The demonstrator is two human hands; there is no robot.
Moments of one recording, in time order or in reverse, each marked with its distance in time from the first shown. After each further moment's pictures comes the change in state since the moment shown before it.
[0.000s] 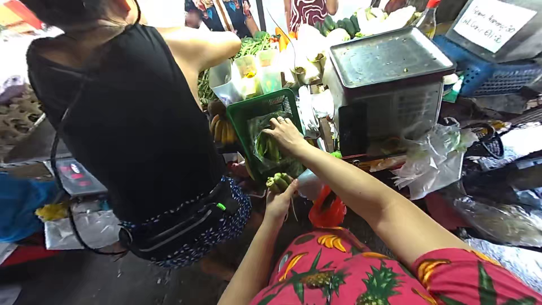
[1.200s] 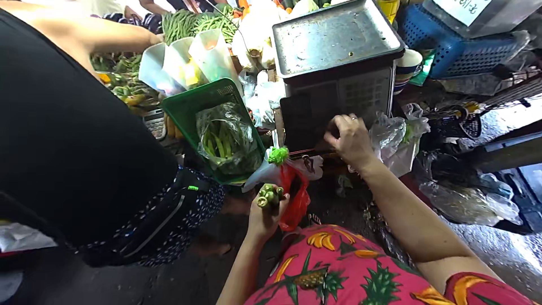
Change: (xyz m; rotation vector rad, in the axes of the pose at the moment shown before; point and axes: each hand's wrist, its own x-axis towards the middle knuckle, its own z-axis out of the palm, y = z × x) left_hand -0.053 -0.033 0.106 0.491 -0.065 0.250; right_hand -0.248 0.167 -0.089 0.122 0.263 0.403
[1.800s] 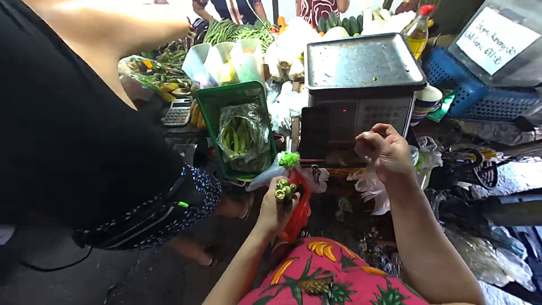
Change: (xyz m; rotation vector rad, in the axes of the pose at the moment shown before) left_hand 0.010 0.017 0.017 0.034 0.040 -0.014; right_hand -0.003 -0.011 -0.050 1.235 0.161 0.442
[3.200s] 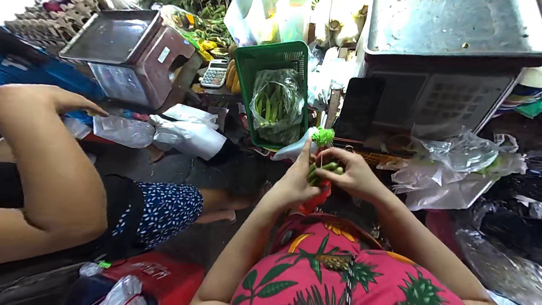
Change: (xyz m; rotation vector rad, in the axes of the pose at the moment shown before) left_hand 0.005 0.027 -0.030 0.120 -0.266 -0.061; right_hand -0.060 0.069 0.072 -0.496 -0.794 -0.128
